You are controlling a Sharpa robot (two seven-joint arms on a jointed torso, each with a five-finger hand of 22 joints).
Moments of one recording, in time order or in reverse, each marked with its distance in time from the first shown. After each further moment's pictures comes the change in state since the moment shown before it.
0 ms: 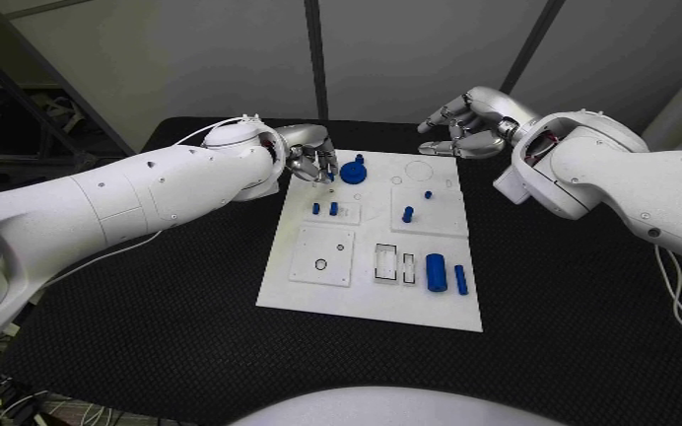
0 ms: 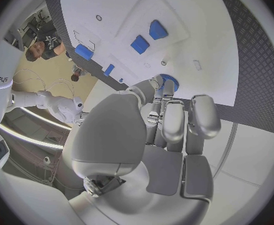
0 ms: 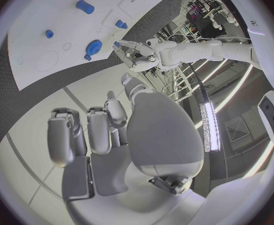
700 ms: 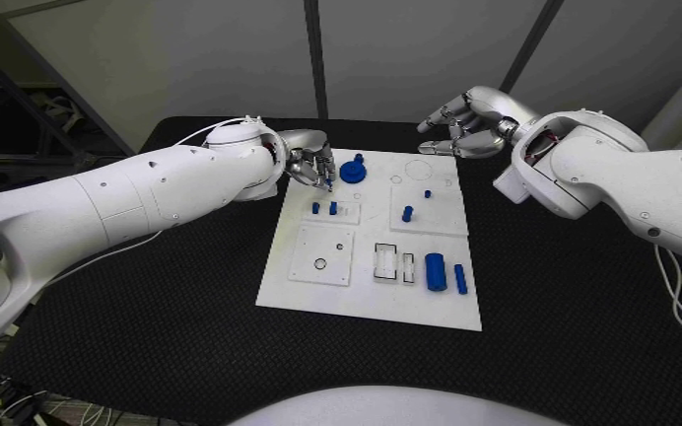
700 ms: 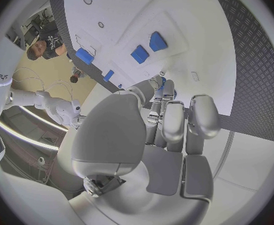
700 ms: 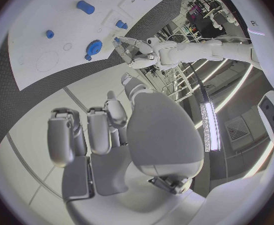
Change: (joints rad) left arm -0.003 0.006 0.000 -0.008 0.004 0.059 -0.023; left_hand -0.006 -0.002 0.000 0.000 -0.008 0.000 0.000 -0.004 -0.004 0.000 0.000 0.000 -0.001 0.000 0.000 0.000 -0.004 0.000 0.000 0.000 0.000 0.000; right arm 0.000 0.002 0.000 -0.001 0.000 0.001 0.000; right_hand 0.000 0.000 0.000 0.000 0.000 0.000 0.000 0.000 -0.001 0.000 0.000 0.000 0.001 0.000 0.000 0.000 0.002 0.000 0.000 0.000 0.000 0.000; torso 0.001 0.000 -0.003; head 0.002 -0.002
